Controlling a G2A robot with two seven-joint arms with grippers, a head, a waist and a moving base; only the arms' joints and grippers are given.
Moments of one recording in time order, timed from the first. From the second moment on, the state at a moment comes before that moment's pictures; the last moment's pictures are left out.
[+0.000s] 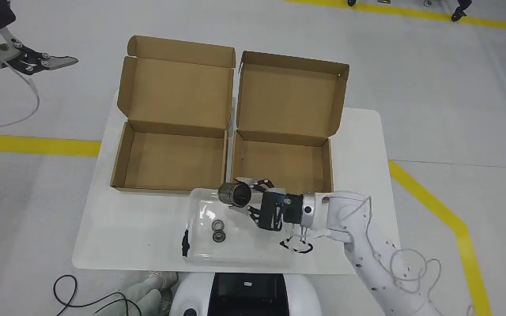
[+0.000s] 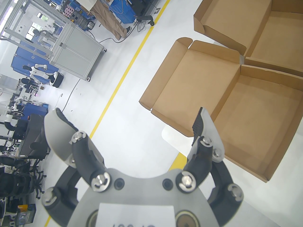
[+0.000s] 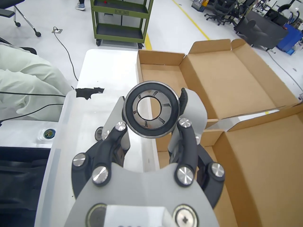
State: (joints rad) left arm 0.60 -0.19 -1.14 -1.52 0.92 -0.84 -0.10; right arm -1.25 -1.25 1.02 -1.81 -1.46 -0.87 -0.01
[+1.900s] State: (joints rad) left arm 0.60 -0.19 -1.14 -1.52 0.92 -0.84 -0.10; right arm -1.14 -1.24 1.23 -2.07 -0.97 -0.67 -0.02
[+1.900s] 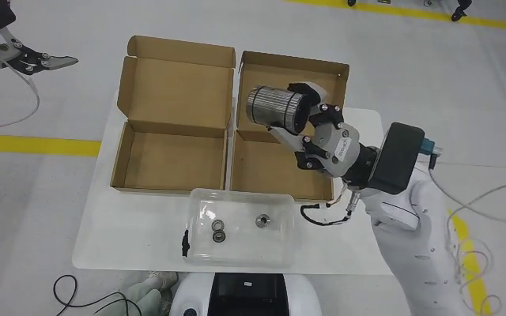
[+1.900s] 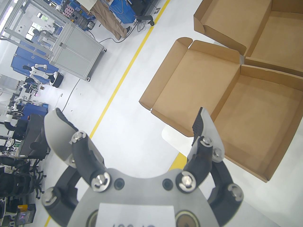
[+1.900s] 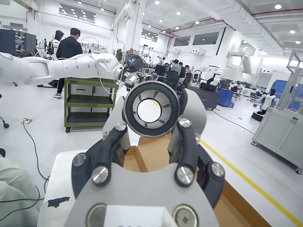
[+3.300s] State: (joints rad) left arm 0.60 -0.19 -1.14 -1.52 0.92 -0.84 -0.10; right arm -1.05 -1.27 1.01 -1.50 -1.07 -0.53 0.23
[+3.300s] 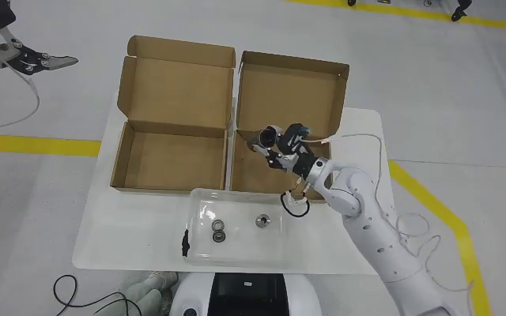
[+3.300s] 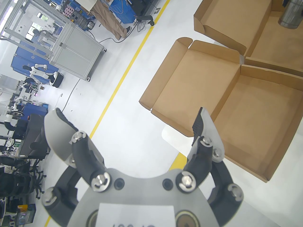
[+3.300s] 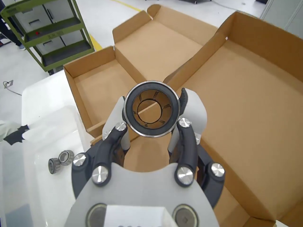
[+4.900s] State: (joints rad) left arm 0.60 -0.19 -1.14 -1.52 0.92 -0.84 -0.10; right arm -1.00 -1.31 0.85 -1.57 -1.20 -0.48 0.55
